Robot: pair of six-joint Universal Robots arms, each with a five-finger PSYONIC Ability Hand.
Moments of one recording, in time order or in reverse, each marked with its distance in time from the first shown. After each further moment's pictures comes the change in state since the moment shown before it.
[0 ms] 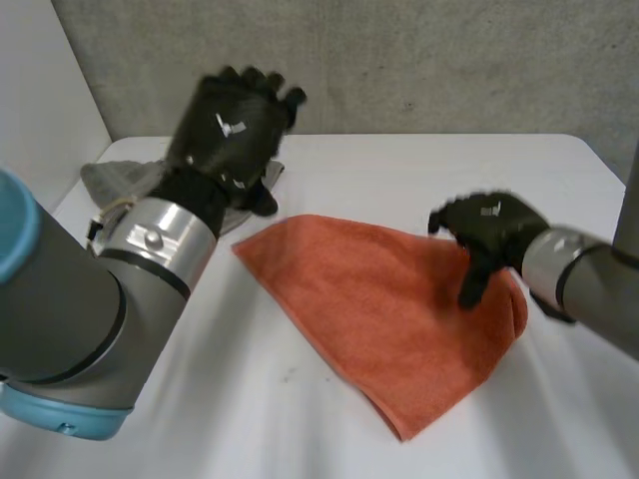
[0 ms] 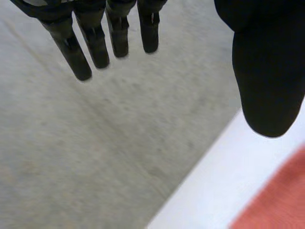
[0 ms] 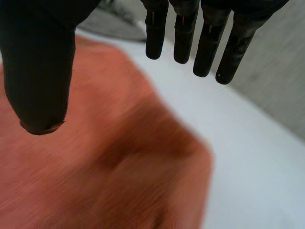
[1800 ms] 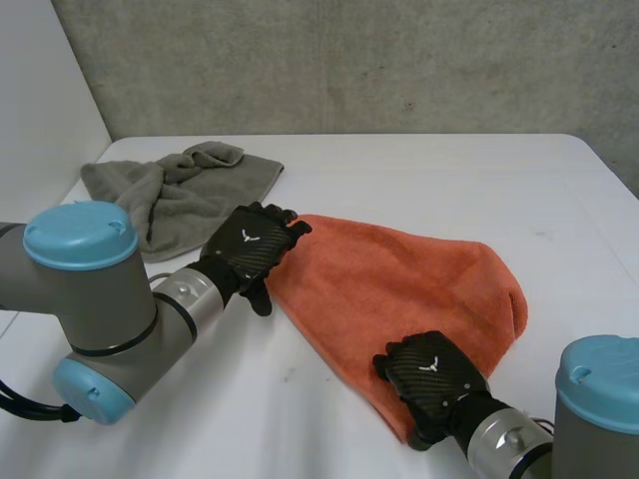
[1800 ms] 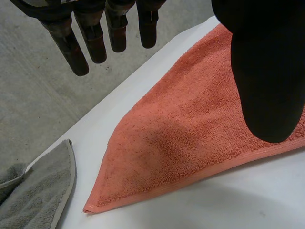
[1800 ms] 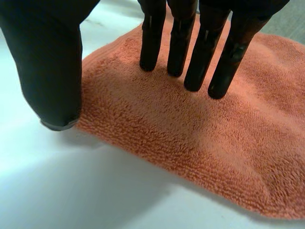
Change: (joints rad) left arm 0.148 -0.308 -0.009 -0.111 0.249 -0.009; right arm 0.202 -0.074 0.635 -0.480 0.015 0.015; left_hand -0.103 -0.115 -0.116 -0.111 -0.102; right_hand 0.147 0.163 0.181 0.194 0.181
